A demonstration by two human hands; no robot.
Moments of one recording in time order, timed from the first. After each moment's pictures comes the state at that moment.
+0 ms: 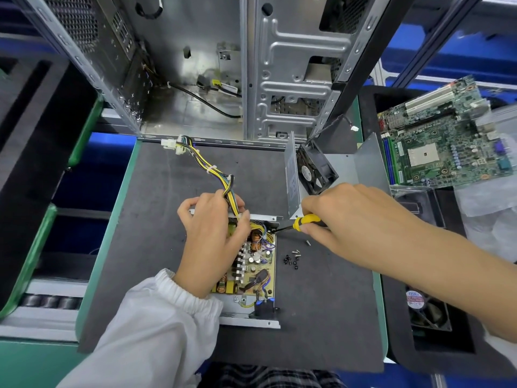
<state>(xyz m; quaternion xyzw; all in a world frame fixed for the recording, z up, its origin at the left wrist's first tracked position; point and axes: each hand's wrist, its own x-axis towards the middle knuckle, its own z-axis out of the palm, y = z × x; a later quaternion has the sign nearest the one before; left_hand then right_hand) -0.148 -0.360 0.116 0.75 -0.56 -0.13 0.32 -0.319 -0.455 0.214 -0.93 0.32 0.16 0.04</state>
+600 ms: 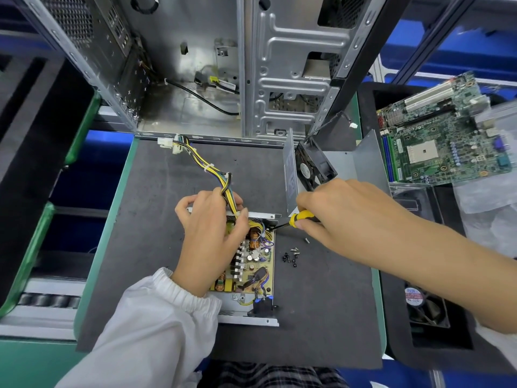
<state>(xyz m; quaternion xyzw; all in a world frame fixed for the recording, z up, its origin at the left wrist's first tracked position) -0.147 -0.361 0.115 0.76 -0.56 -0.13 0.31 -0.314 -0.457 0.211 -0.94 0.31 0.16 0.04</state>
